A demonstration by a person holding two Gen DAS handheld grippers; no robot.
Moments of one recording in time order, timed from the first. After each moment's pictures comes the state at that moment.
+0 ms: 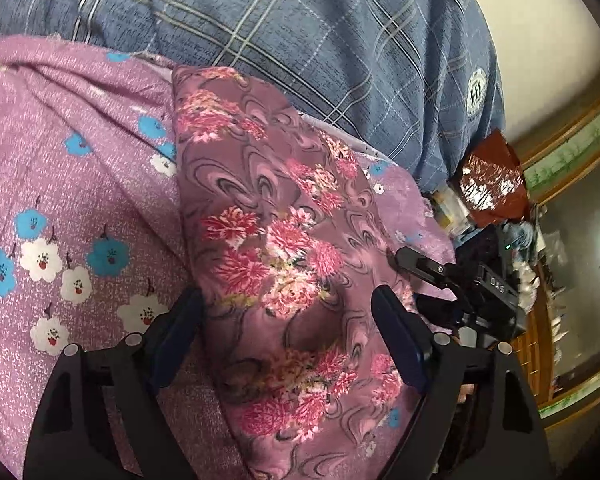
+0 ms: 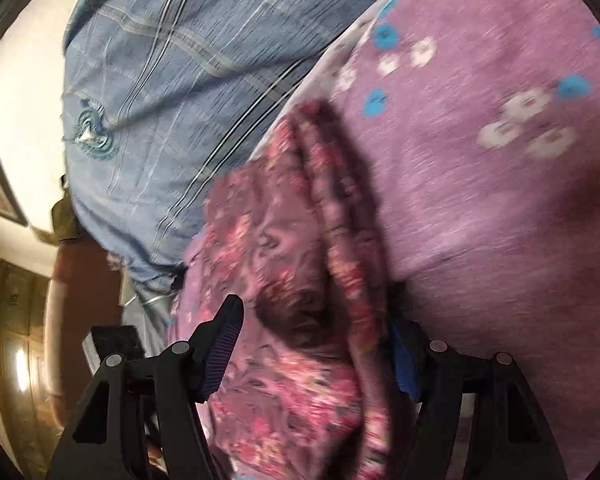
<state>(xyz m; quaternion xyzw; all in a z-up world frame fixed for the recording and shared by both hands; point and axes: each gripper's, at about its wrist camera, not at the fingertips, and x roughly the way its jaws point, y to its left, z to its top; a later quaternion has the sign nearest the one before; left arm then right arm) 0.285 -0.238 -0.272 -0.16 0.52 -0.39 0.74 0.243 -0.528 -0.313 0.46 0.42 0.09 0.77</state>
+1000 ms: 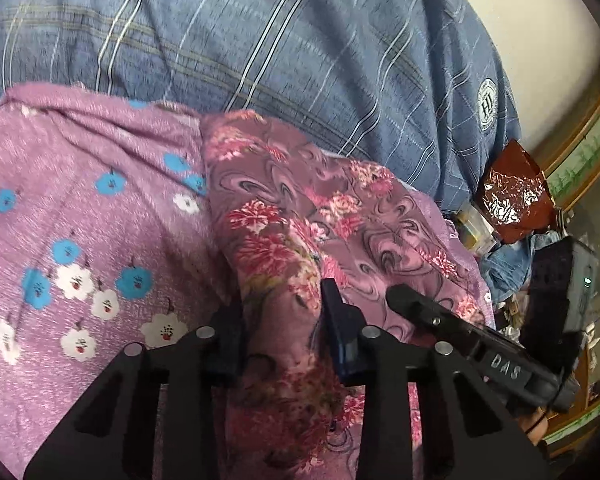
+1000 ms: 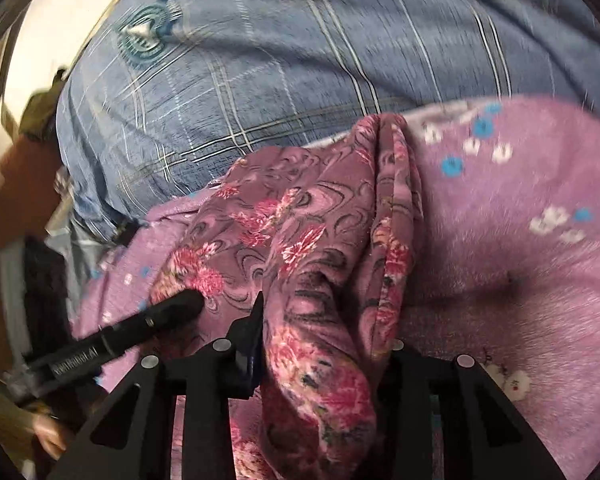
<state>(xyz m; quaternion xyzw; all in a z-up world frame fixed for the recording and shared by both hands) 0.275 -0.238 -0.260 -0.13 0.47 -0.35 0.80 0.244 -0.432 -0.249 0.21 0.41 0.01 0.89</state>
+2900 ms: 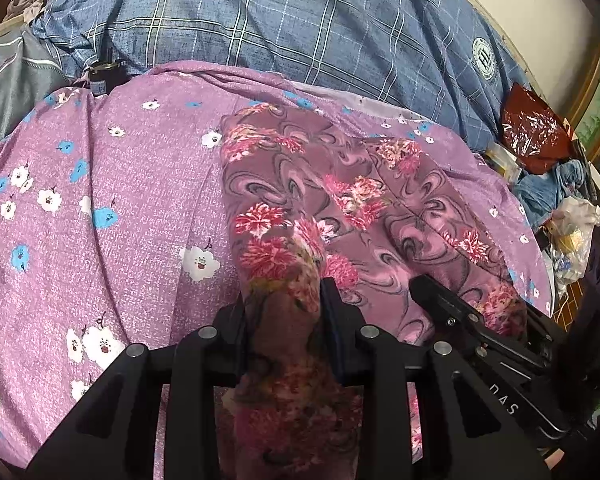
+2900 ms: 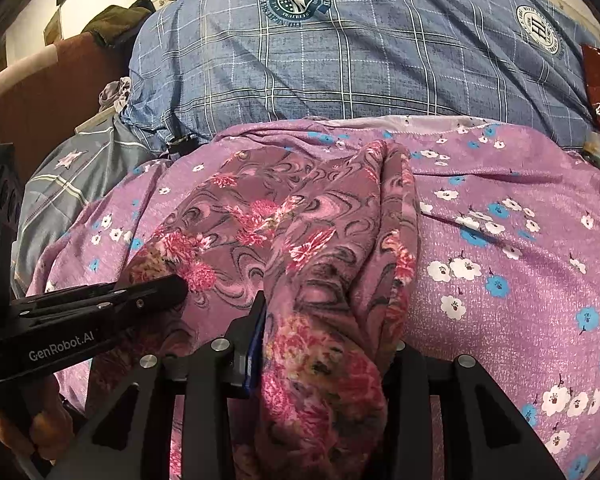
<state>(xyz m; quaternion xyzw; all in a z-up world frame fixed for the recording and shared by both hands) 0.122 -0.102 -0.260 -0.04 0.46 -0.26 0.85 0.094 -0.247 -0.250 0.09 0.37 -0.02 0.92</state>
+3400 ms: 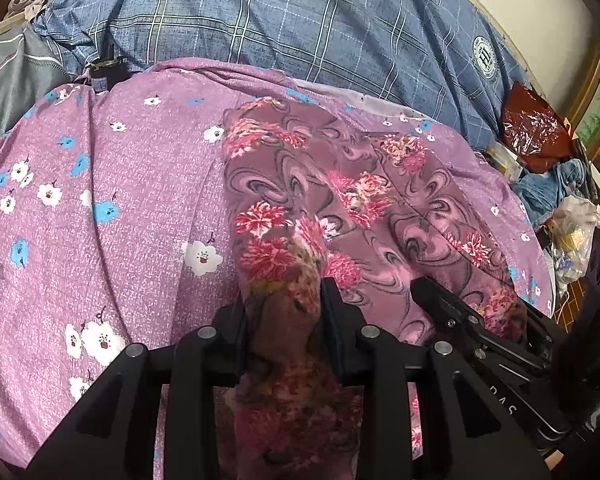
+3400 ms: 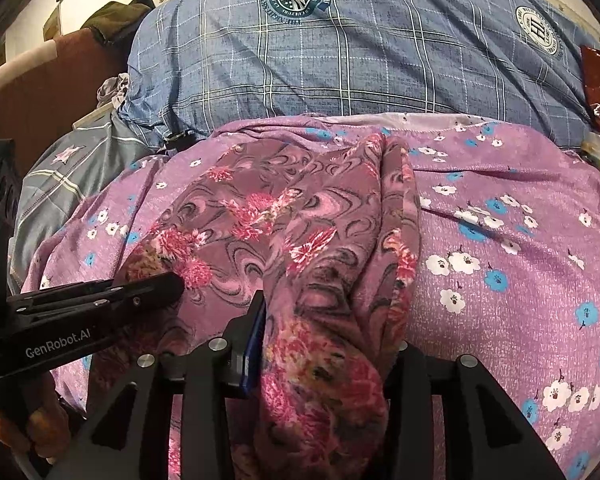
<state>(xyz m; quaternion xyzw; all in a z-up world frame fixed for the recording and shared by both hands) 0.120 -0.099 -0.263 -0.05 0.46 -0.26 0.85 0.092 -0.246 -0.254 0.09 0.38 -0.03 0.92</state>
